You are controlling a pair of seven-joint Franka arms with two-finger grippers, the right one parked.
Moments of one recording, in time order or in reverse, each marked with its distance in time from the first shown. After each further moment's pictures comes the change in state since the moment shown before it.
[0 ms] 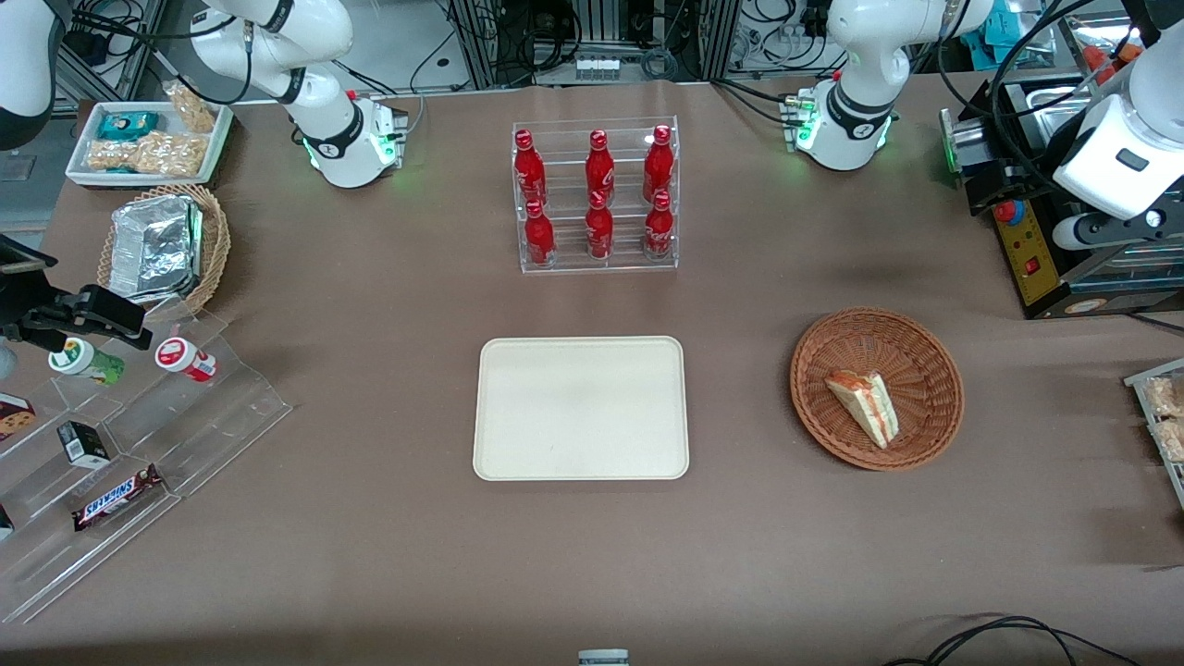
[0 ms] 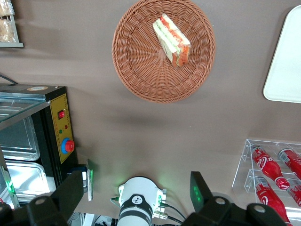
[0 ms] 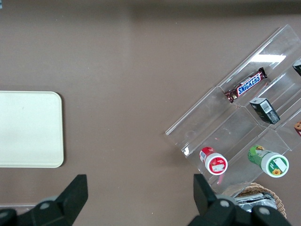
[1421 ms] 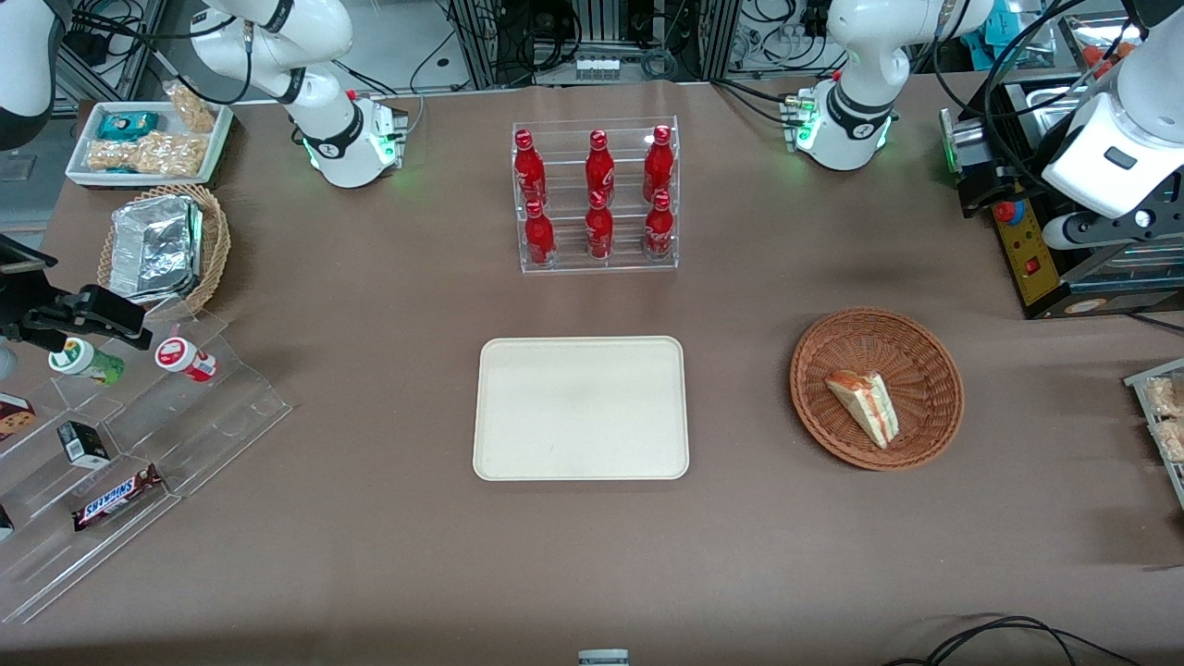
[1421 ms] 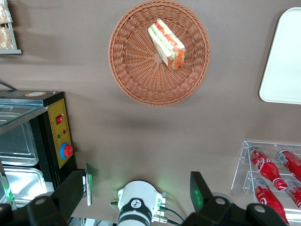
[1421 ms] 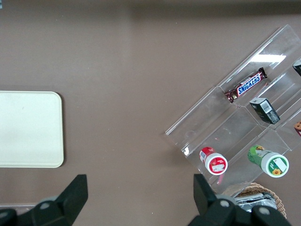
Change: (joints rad) arm -0.010 0.000 -0.006 0.001 -0.001 0.018 0.001
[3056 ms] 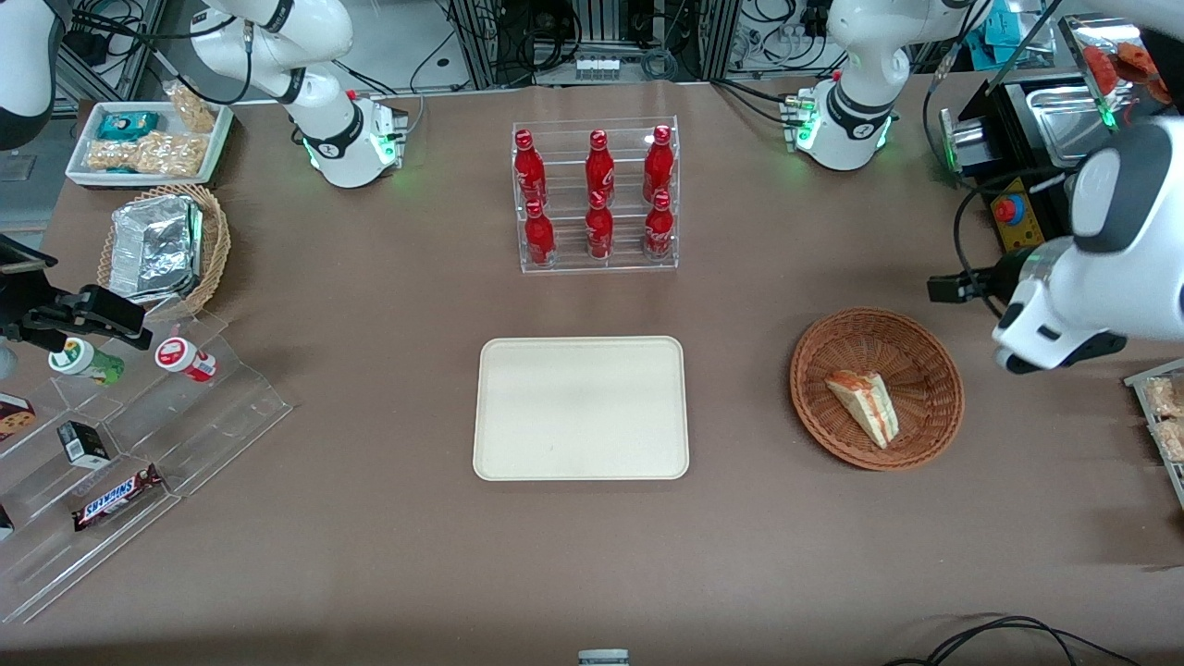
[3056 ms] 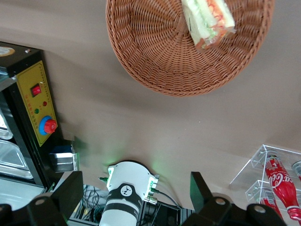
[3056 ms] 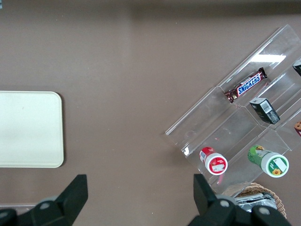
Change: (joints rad) arm 0.032 0.291 0.024 -0.043 0.003 0.005 -0.127
